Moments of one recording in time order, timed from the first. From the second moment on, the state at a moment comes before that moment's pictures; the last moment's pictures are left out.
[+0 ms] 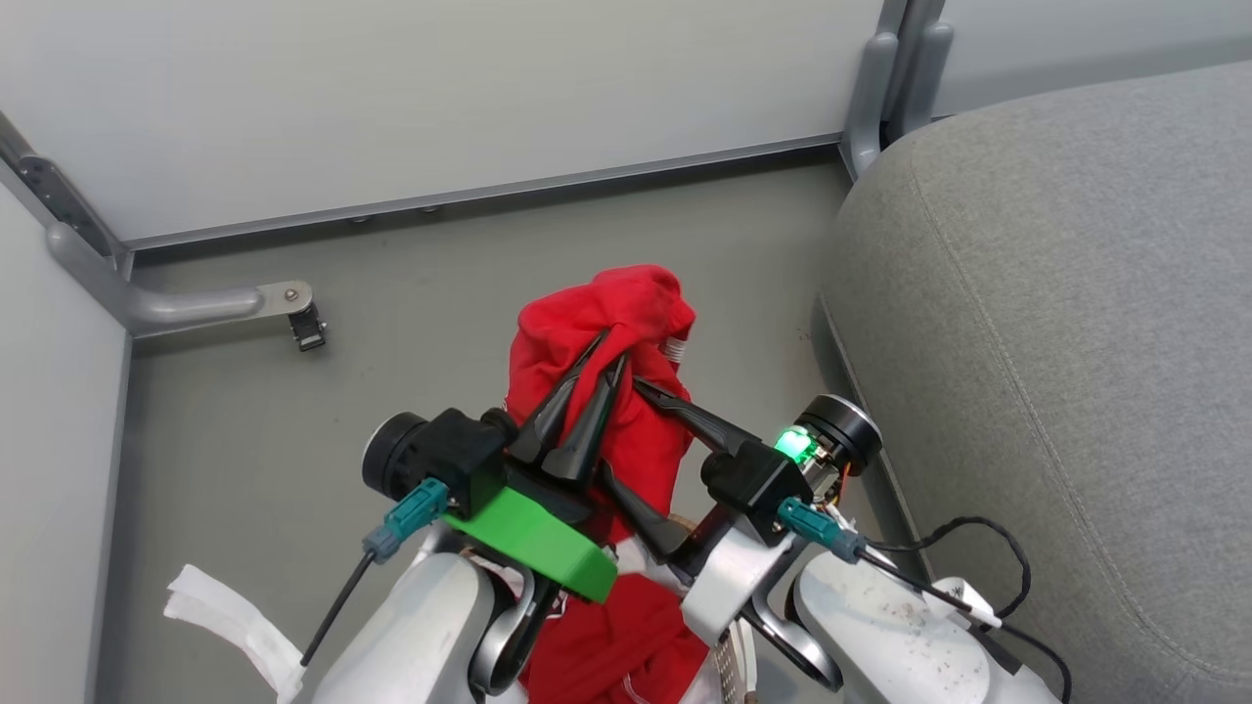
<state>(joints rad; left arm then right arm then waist) -0.37 0.12 -0.60 0.23 -0.46 -0.13 -0.26 -0.47 -0.05 0.69 0.33 0.17 0.13 -0.26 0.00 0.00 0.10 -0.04</state>
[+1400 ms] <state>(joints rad) -0.39 0.19 -0.67 0.24 -0.44 -0.13 -0.26 -0.43 -0.05 0.38 0.33 0.04 0.13 -0.26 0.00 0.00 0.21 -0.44</state>
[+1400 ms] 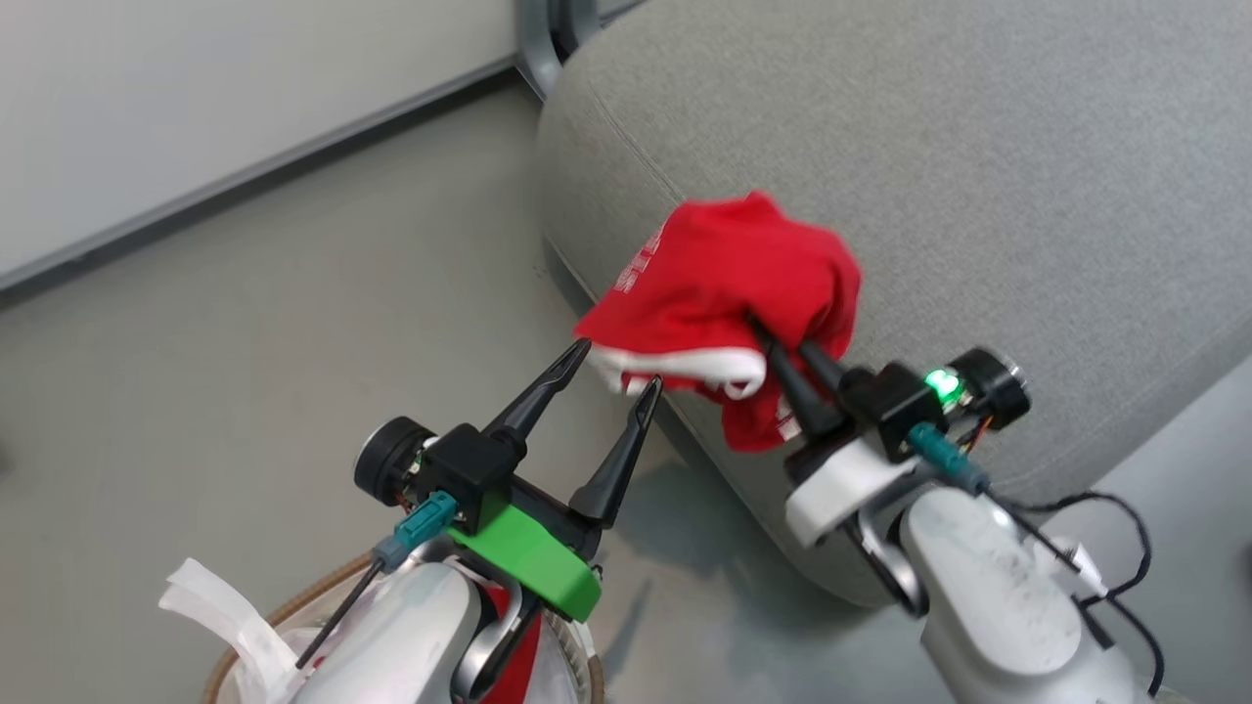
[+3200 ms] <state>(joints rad) -0.41 0.28 -0.45 0.30 -0.42 -0.13 -0.26 -0.57 -0.10 -0.13 0.43 -0.19 0.13 -0.26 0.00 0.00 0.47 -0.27</state>
